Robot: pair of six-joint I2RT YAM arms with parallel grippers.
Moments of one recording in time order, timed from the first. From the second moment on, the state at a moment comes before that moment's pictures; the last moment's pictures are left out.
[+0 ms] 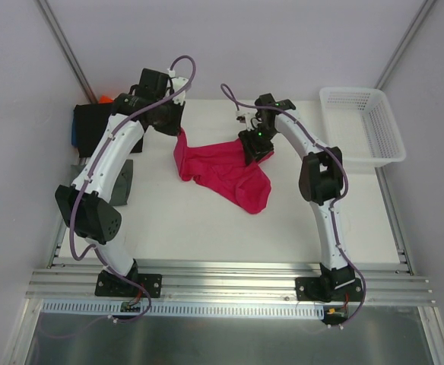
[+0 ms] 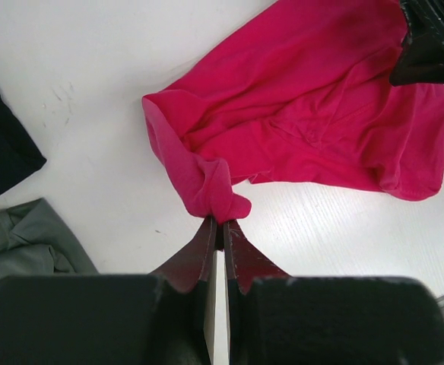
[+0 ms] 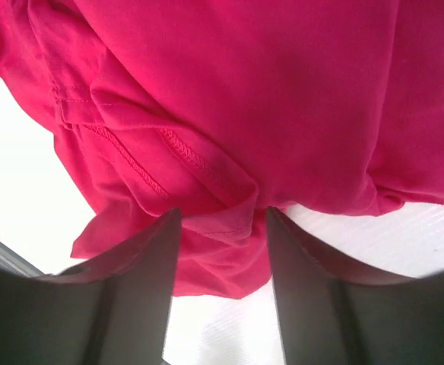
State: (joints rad) left arm -0.32 1.72 1.86 -0.98 0.14 0.05; right arm 0.39 2.40 2.24 -1.18 -0.38 -0.20
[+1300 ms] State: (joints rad) left arm -0.26 1.38 2.17 -0.95 0.12 0.22; right arm 0.35 1.22 2.12 -1.15 -0.02 -0.32
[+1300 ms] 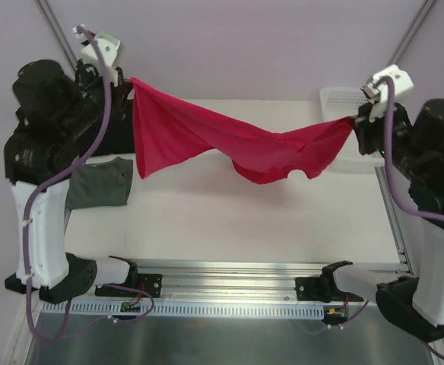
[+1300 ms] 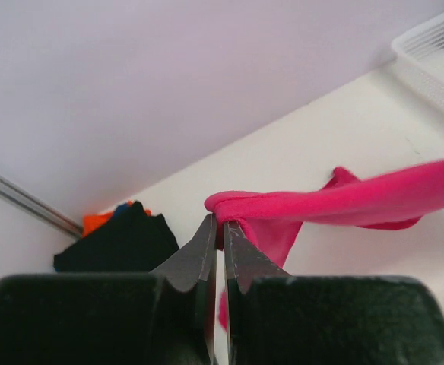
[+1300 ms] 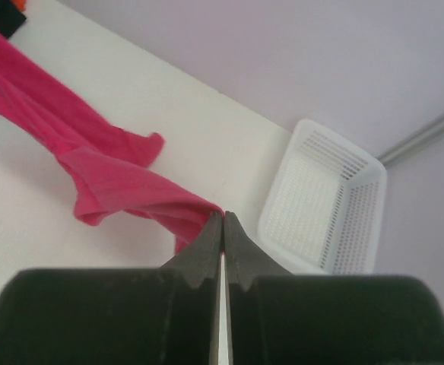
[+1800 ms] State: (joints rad) left arm -0.25 1.01 1.98 -0.95 0.34 0.32; right arm 0.27 0.94 2.27 -1.20 0.14 -0.35
